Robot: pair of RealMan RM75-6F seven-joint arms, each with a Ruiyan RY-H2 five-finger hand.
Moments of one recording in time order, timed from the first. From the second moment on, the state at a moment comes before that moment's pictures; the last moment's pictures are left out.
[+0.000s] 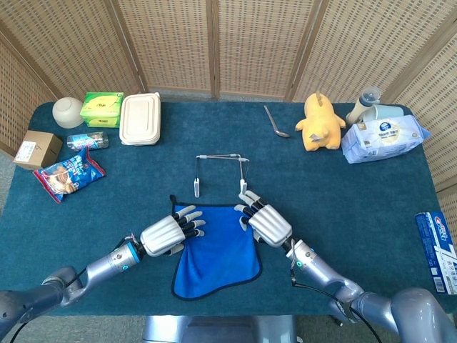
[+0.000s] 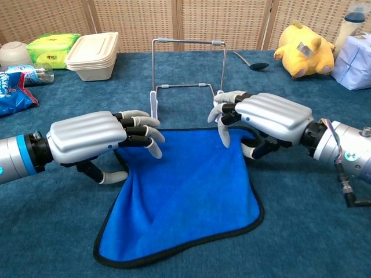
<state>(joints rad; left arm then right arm) -0.73 -1.76 0.17 -0.87 1.88 1.24 -0.22 0.71 -1.79 -0.01 -0.99 -1.68 1.18 0.13</state>
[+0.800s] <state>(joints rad) -0.74 -1.79 0.16 -0.86 1.84 1.21 -0.22 0.70 -1.79 -0.01 -0.99 -1.67 1.18 0.14</state>
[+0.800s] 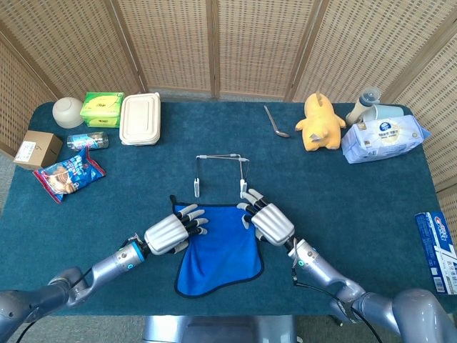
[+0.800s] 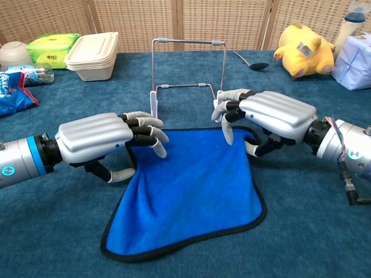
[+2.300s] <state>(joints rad) -0.74 -1.77 0.15 -0.89 1.79 1.19 -0.23 0.70 -1.79 0.00 -0.99 -1.67 1.18 0.15</state>
